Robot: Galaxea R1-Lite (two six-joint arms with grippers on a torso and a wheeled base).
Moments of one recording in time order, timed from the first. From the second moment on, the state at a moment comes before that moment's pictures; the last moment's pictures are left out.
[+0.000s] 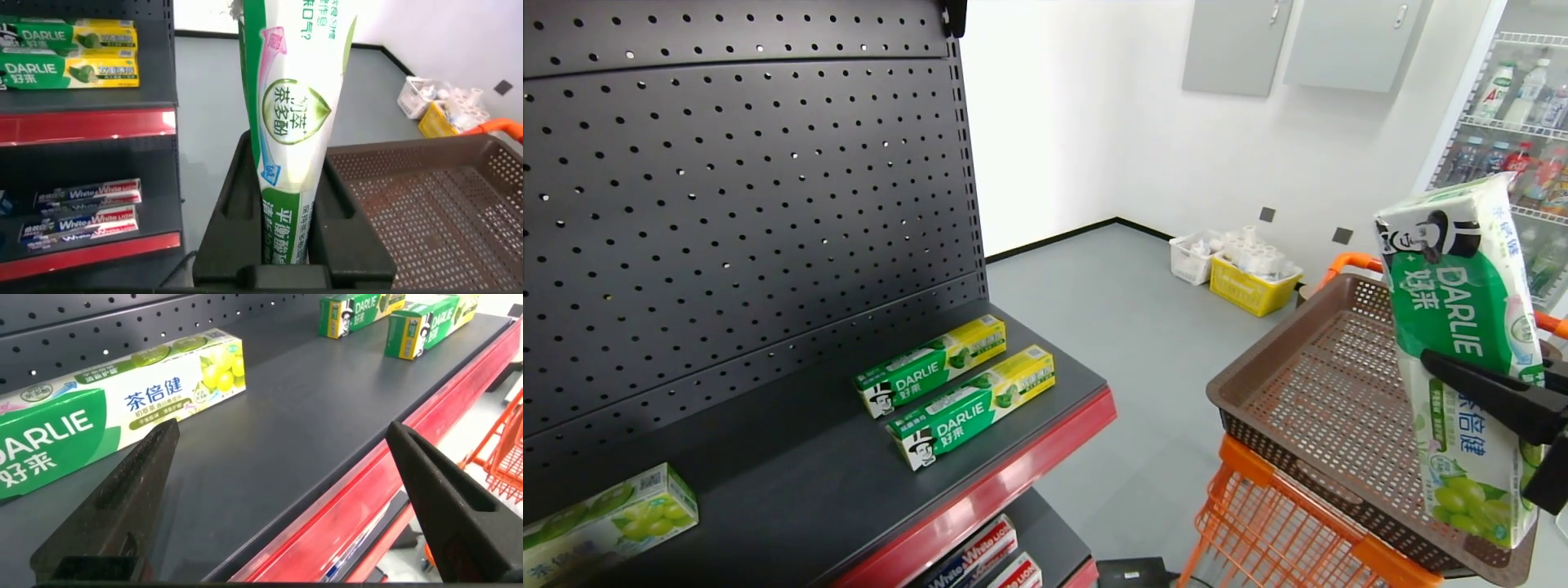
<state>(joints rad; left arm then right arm) 0.00 0.00 0.00 0.00 0.00 -0.01 0.50 0.98 -0.50 -0.46 -0.09 -0.21</state>
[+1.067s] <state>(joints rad) 0.00 0.00 0.00 0.00 0.01 -0.02 0.57 0.94 -0.42 -0.46 -0.09 -0.22</state>
